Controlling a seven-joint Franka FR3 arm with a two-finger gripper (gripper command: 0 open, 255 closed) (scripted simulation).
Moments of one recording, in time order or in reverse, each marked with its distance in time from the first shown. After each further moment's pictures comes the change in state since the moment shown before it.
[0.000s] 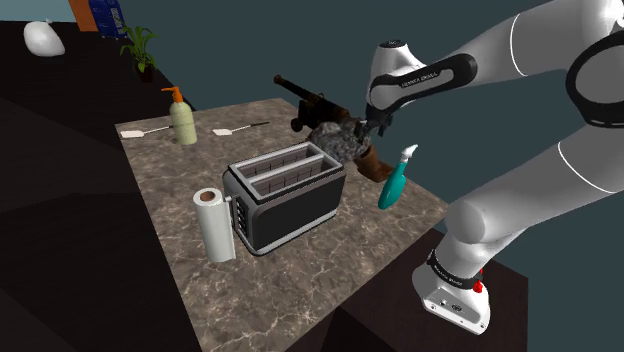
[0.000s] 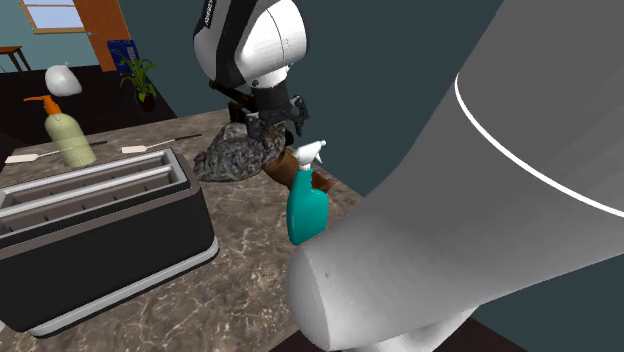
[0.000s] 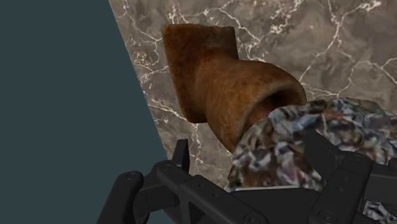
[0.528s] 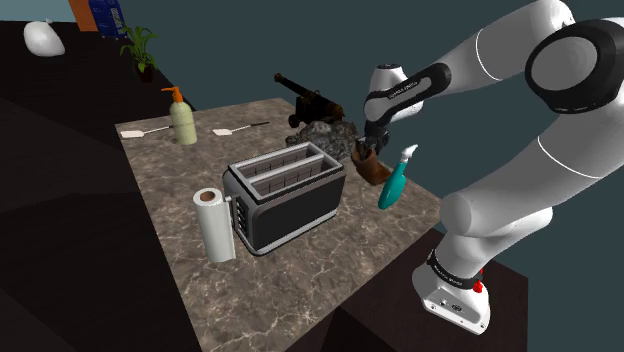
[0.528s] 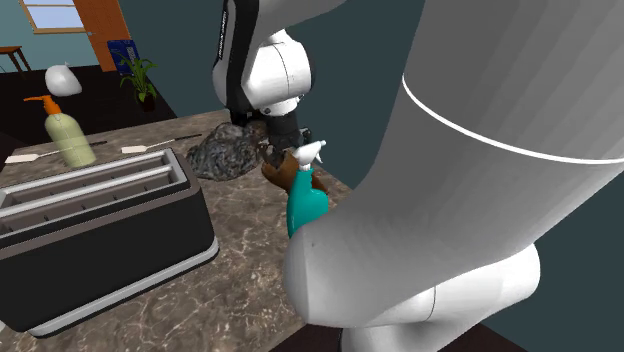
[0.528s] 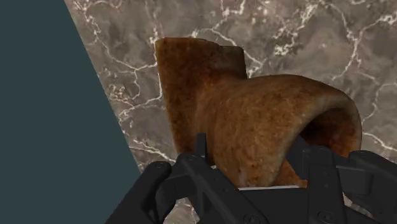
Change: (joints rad) arm -0.241 0.135 0.182 -0.031 0.119 0.086 -0.071
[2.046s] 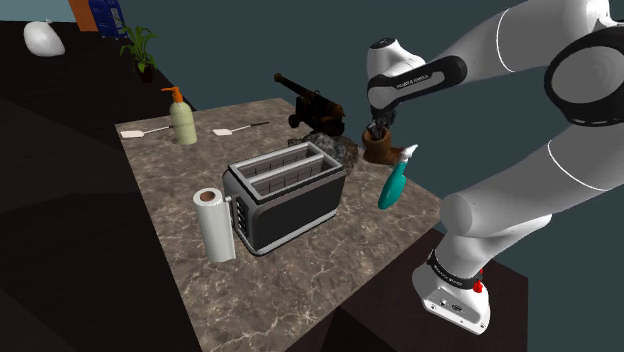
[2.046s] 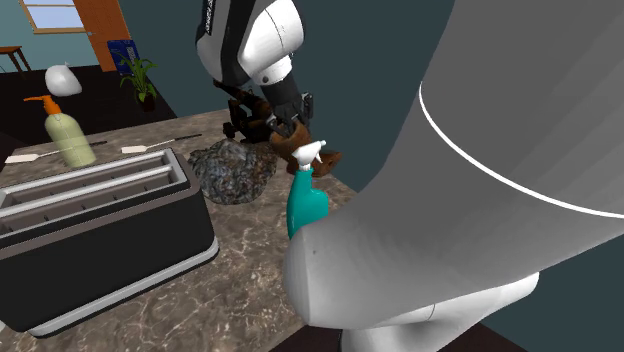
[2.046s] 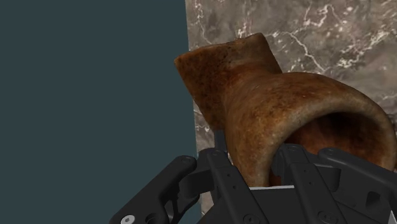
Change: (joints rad) arm 0.016 -0.104 0.014 0.104 -0.240 -0.220 -0.084
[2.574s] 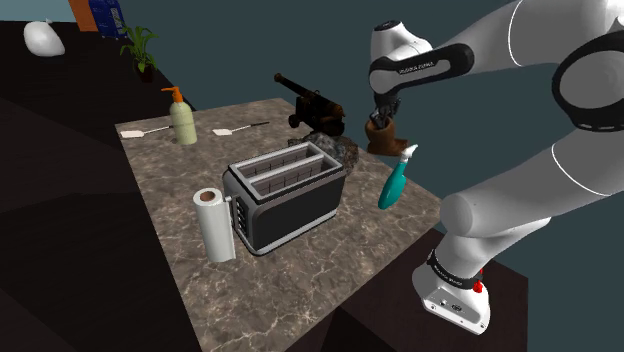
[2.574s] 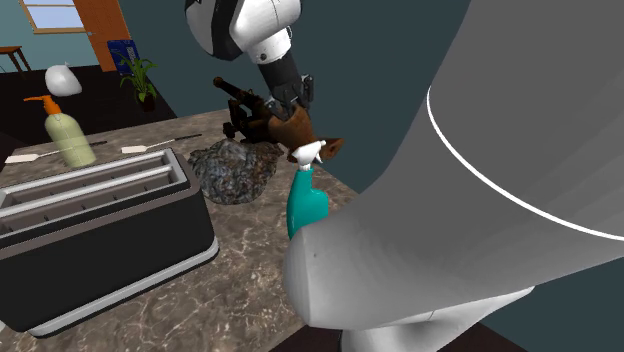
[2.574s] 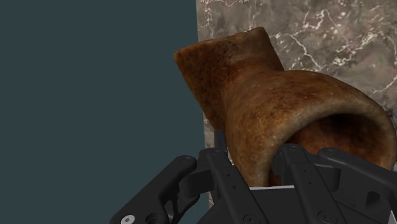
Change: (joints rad) arm 0.008 -0.040 -0.010 0.071 0.028 -0.101 -0.049
